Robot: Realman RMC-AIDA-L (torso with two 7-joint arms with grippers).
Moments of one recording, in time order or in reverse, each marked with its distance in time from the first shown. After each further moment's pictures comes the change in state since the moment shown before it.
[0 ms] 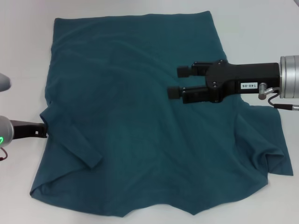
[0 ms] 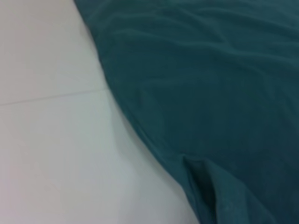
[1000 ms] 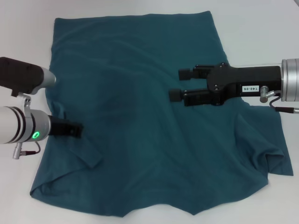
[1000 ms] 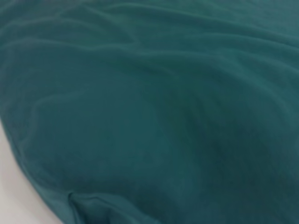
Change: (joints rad) left arm -0.097 -0.017 0.117 -0.068 -0.011 0.015 0.003; right arm -0.011 0.002 0.000 0.003 0.000 -0.002 -0.003
